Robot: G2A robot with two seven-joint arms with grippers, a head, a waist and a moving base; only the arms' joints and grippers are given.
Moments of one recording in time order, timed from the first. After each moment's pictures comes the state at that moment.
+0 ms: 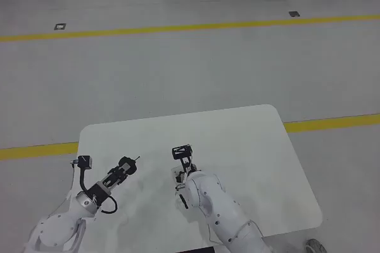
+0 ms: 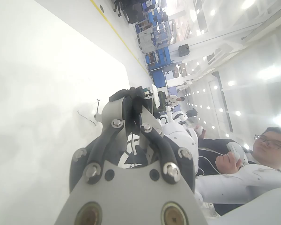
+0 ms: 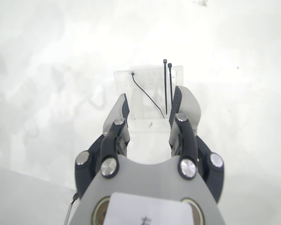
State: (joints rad) left arm 1.76 -1.15 -1.53 -1.78 -0.07 -0.34 -0.59; right arm -1.43 -1.60 1.04 -1.61 -1.52 0.34 1.05
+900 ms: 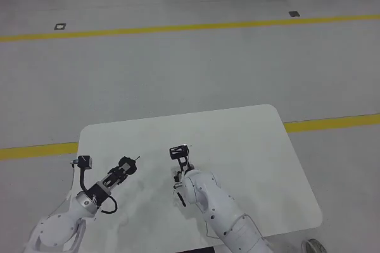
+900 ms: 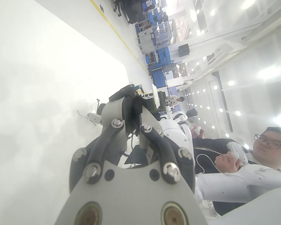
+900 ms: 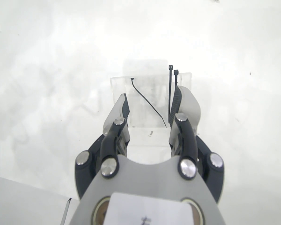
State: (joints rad) left arm 1.76 -1.15 -1.53 -1.78 -0.07 -0.34 -0.59; right arm -1.38 -1.61 1.03 -1.51 -1.50 0.33 1.04
